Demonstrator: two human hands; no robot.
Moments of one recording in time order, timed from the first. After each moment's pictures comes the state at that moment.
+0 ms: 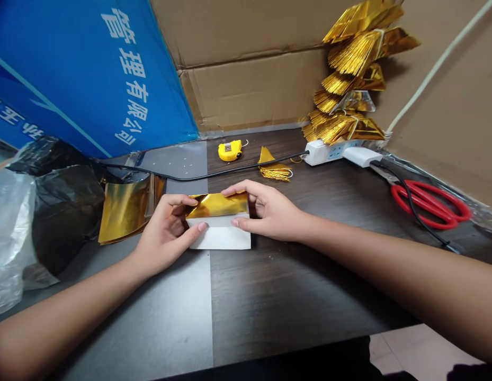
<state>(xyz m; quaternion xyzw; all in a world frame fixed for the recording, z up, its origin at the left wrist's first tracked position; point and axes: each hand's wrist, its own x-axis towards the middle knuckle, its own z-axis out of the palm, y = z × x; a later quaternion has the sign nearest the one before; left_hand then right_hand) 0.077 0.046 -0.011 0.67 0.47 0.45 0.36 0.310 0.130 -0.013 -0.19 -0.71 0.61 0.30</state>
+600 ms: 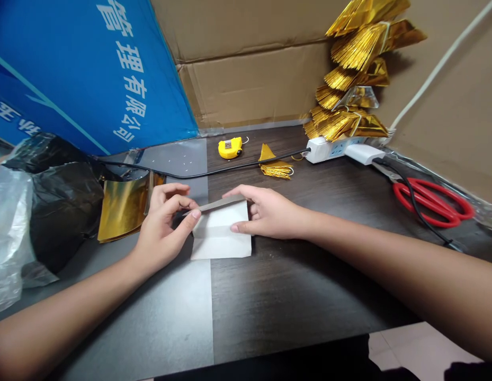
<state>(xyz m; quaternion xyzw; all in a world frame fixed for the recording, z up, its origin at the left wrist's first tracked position) 0.074 0.046 -0.002 0.71 0.58 0.38 0.13 0.310 0.130 -0.008 -0.24 -0.71 0.64 0.18</state>
